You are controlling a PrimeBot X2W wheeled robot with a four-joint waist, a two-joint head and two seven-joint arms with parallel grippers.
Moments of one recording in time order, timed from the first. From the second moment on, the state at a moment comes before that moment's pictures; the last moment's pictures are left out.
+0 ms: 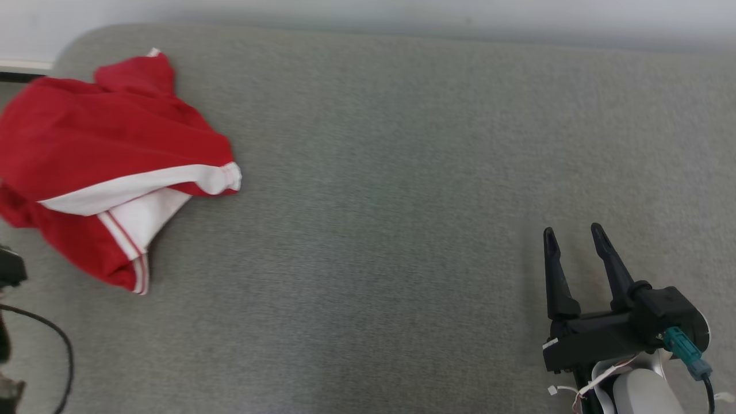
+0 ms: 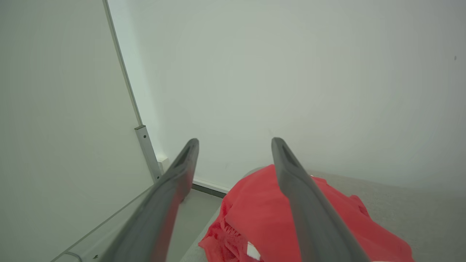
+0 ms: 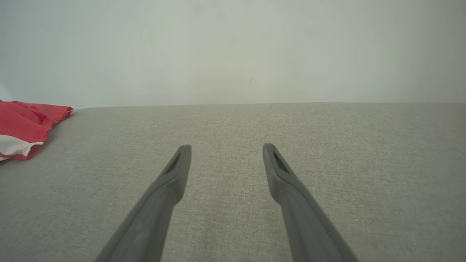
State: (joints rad) left arm -0.50 0.33 0.28 0.32 -0.26 -0.04 -0.18; right arm -0.21 -0.05 0.01 0.21 0.11 0.13 -0.23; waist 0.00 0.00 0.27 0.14
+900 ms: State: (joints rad) left arm -0.65 0.44 0.25 0.79 -0.36 -0.09 0.07; right arm -0.25 -0.05 0.03 0.23 0.11 0.13 -0.26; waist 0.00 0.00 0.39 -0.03
